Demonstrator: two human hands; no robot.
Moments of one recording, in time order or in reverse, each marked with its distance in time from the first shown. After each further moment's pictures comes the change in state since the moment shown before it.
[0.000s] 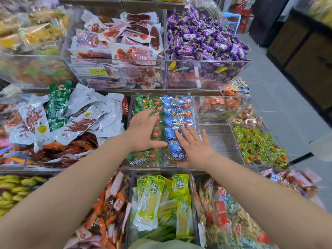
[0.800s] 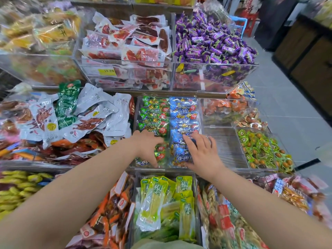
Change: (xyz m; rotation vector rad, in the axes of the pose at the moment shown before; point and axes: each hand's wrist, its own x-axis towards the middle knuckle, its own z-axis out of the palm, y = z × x) left_hand -0.006 0.000 0.003 0.269 -0.467 -0.009; right_hand -0.025 -0.014 0.007 0.023 0.440 0.038
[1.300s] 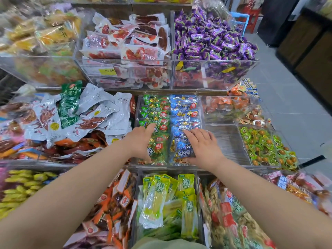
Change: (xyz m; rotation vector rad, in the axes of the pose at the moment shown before) left_hand -0.016 -0.009 0.009 -0.143 0.168 -0.131; right_hand 0.016 0.015 0.008 0.094 -0.189 -0.017
